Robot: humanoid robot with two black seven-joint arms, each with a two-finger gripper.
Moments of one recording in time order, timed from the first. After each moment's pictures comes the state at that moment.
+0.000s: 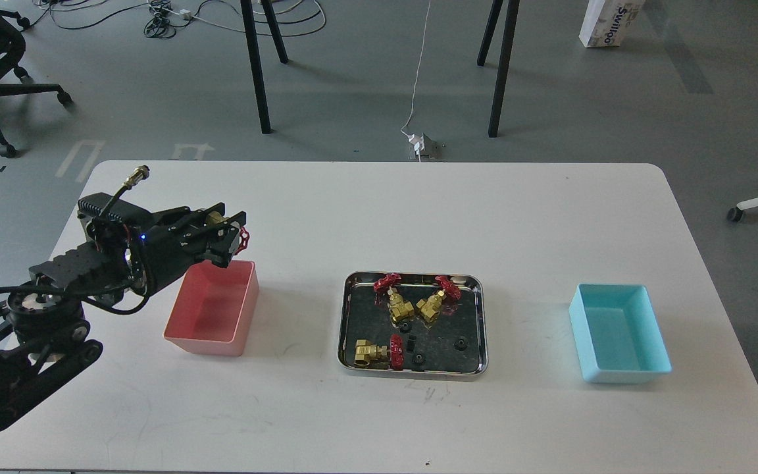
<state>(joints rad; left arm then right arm) -0.42 0.69 -0.68 -1.31 2.05 0.01 -0.05 1.37 -0.90 0.40 0.85 -0.03 0.10 -0.08</state>
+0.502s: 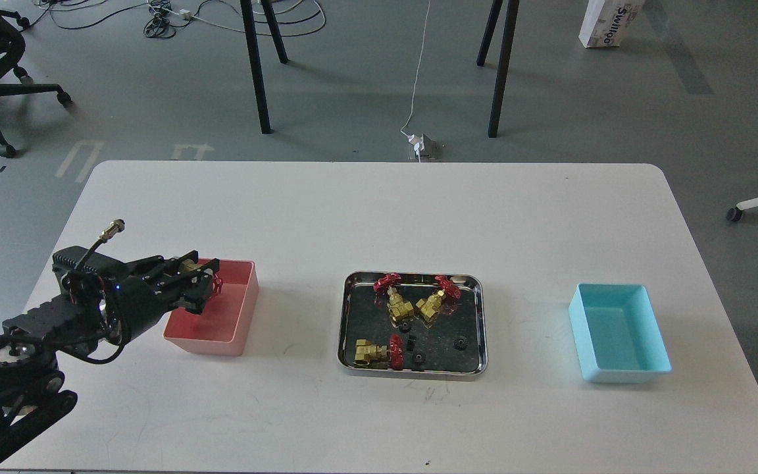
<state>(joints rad) -0.29 0.72 -0.68 -1.30 2.05 0.06 -0.06 1.38 -0.87 0.40 0.83 -0.05 0.10 -0.09</state>
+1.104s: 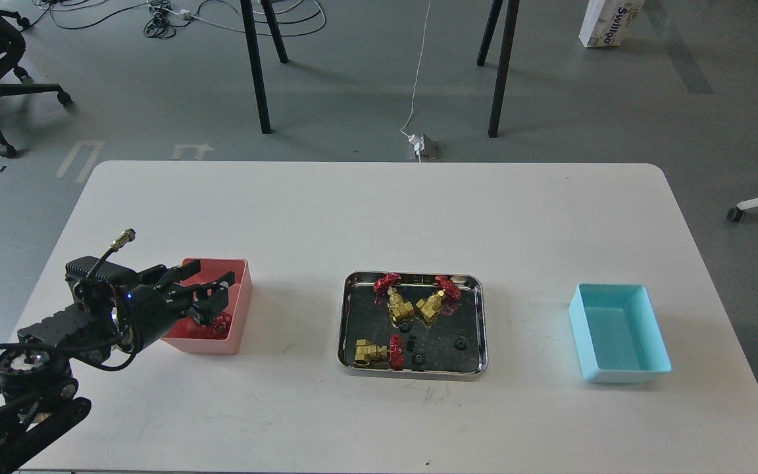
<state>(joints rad) -0.28 0.66 -0.70 -1.29 2.01 0.06 -0.06 1.38 -0.87 0.40 0.83 -0.05 0.10 -0.09</state>
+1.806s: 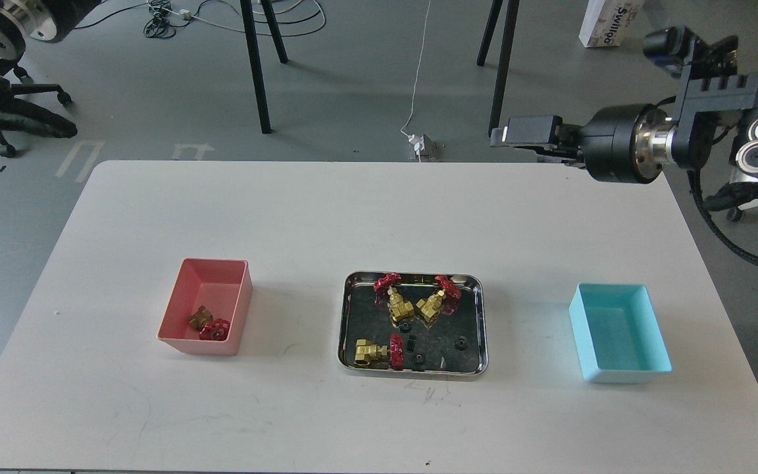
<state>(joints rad) -1.06 0.62 -0.90 -0.98 0.99 -0.15 0.06 1.37 -0.78 -0.10 1.46 -0.97 0.40 -0.07</state>
